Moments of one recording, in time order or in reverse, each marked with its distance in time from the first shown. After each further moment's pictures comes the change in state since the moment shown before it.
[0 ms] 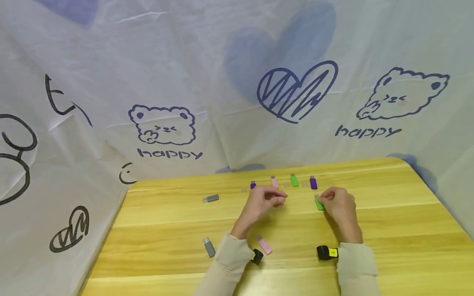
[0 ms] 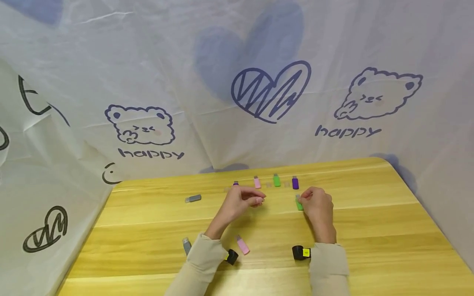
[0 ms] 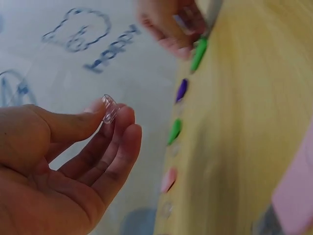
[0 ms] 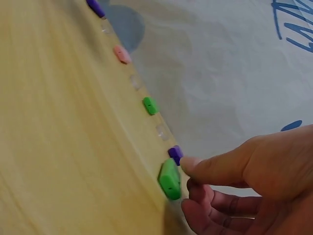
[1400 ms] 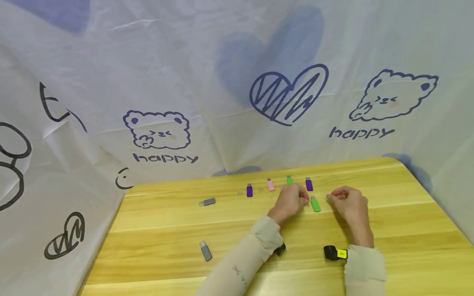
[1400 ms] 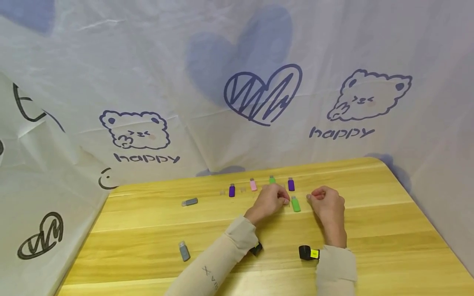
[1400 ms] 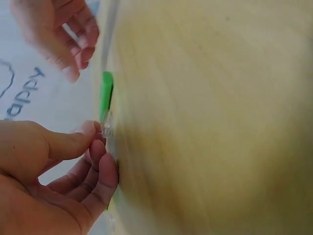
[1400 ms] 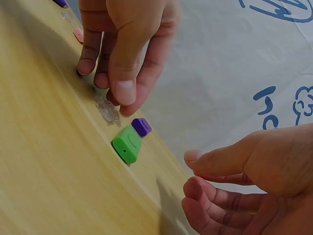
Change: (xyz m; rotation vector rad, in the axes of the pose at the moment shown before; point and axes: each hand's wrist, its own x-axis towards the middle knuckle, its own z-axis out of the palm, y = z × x) left_hand 0.066 -0.005 0.087 0.411 -0.059 -0.045; right_hand 0.001 0.022 -0.027 0.054 0.082 0.041
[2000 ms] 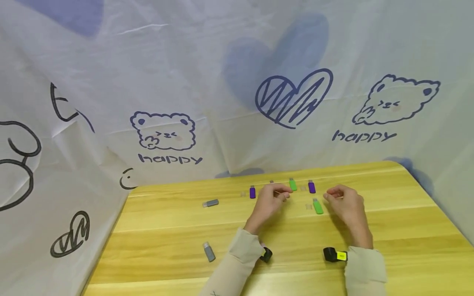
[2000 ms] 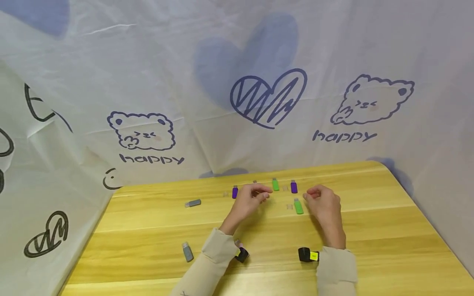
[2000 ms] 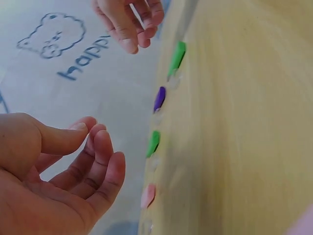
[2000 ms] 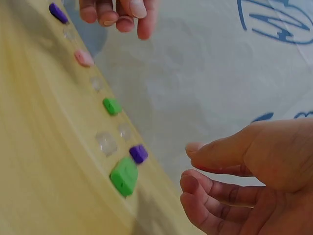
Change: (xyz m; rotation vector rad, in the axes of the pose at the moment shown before) left_hand -0.043 -0.025 -0.054 -0.376 0.137 0.044; right_hand -0.005 -0.017 0.003 -0.005 -0.034 -0.131
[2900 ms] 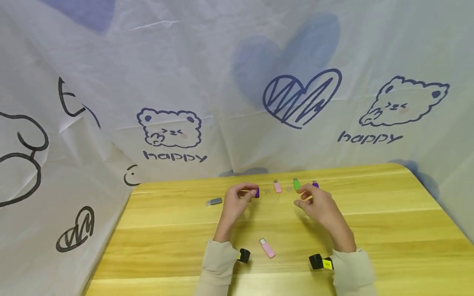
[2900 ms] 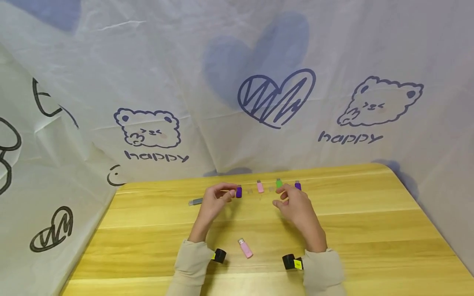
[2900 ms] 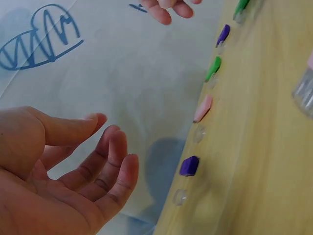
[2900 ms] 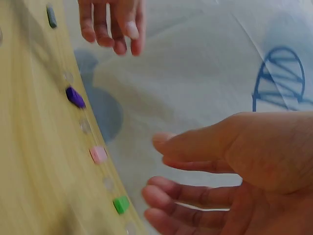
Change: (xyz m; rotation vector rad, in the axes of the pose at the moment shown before) left_hand -0.038 -0.021 -0.081 -0.109 0.227 -0.031; right_hand -0.017 -0.073 0.034 -0.019 -0.231 -0.212
